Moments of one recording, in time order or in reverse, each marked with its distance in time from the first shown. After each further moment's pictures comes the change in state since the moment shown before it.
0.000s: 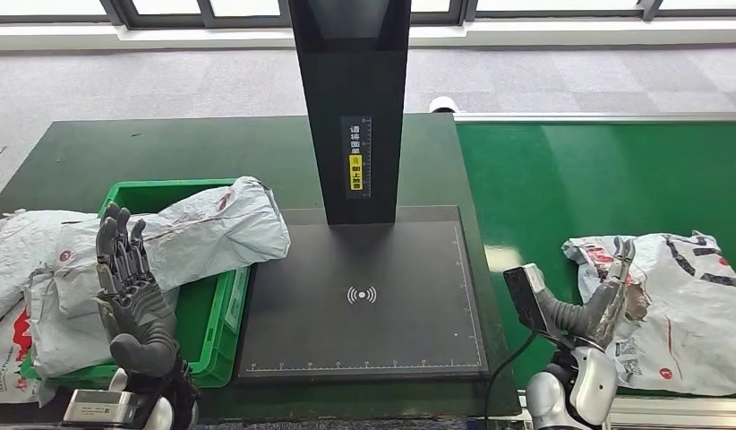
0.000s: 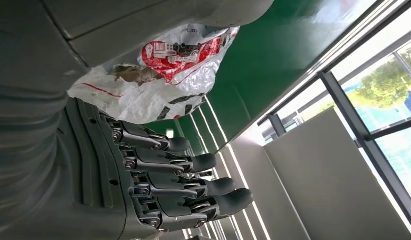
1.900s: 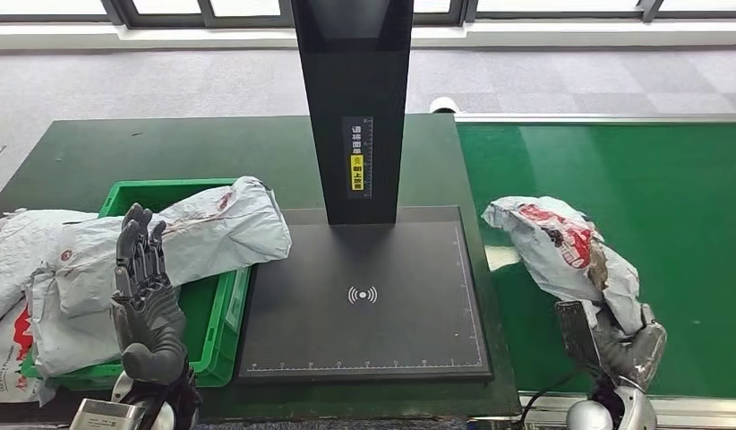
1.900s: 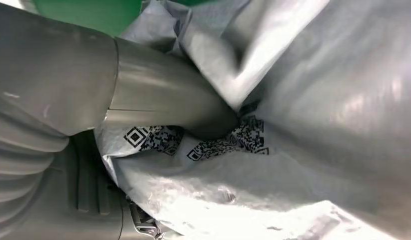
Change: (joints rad) left arm 0.009 -0.002 -0.013 -0.017 -0.040 -0.067 0.000; right arm 0.027 0.009 -0.279 0.102 -0.238 0.040 -0.306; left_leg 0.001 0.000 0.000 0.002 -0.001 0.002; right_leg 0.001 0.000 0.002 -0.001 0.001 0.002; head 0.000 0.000
